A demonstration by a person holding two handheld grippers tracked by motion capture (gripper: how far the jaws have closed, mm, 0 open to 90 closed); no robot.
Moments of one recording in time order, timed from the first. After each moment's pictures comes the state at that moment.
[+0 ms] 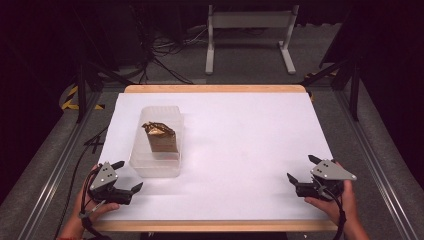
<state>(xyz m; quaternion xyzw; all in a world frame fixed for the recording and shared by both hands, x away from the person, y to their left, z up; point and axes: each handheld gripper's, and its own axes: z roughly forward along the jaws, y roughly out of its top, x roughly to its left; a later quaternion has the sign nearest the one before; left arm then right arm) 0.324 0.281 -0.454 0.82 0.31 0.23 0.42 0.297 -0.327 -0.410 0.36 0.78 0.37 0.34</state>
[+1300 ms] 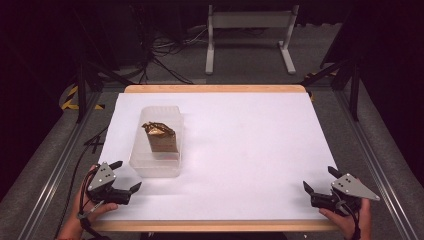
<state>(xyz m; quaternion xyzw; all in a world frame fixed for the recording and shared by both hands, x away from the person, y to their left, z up) 0.323 0.285 -0.453 0.82 0.31 0.23 0.43 0.267 -0.363 -0.431 0.42 0.74 0.39 0.36</state>
